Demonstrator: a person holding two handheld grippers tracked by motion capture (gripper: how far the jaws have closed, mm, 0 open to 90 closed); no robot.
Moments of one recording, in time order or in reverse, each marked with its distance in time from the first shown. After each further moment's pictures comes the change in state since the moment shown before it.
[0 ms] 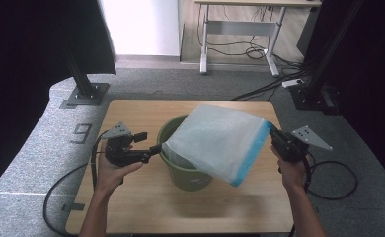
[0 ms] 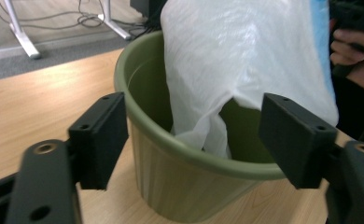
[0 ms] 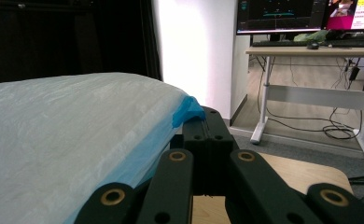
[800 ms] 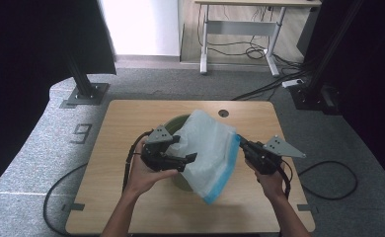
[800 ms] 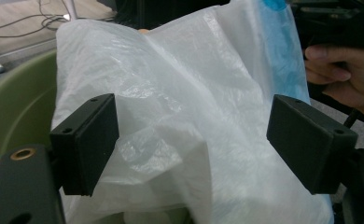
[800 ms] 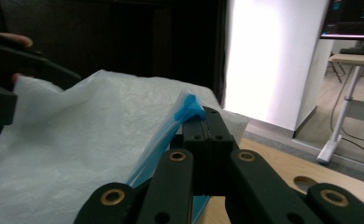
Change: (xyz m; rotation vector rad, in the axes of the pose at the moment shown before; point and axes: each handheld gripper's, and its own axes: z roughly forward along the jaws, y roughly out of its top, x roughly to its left) left arm -0.068 0.018 0.060 0.074 -0.077 0.123; right arm 0.078 -0.004 0.006 0.017 0.275 -0.072
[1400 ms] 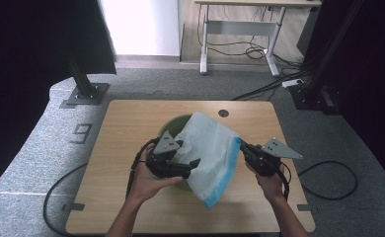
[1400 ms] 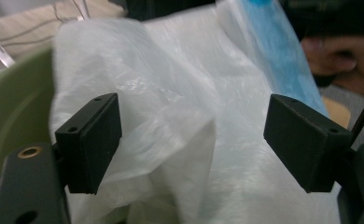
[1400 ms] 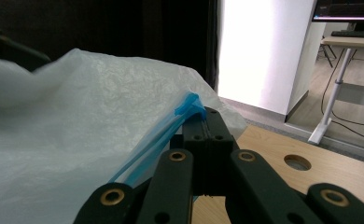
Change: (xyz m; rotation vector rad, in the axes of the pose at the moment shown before) left arm -0.015 -0.007 -0.004 -0.006 0.074 0.051; right arm -0.006 -0.014 0.000 0.054 -0.036 0.010
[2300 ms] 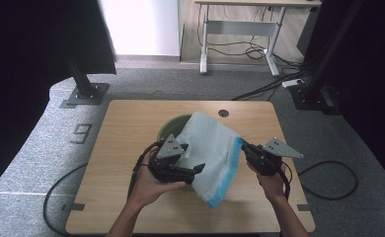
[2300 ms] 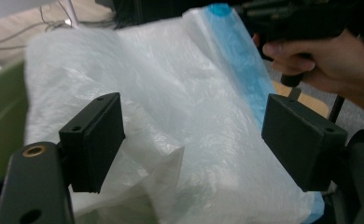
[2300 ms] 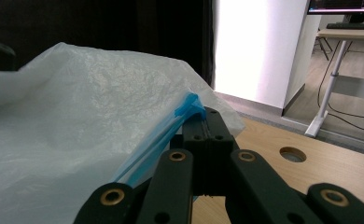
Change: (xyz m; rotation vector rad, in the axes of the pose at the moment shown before) left arm -0.022 0.006 0.007 0.045 -0.044 0.038; right arm -0.005 -0.003 0.000 0.017 -0.017 0.019
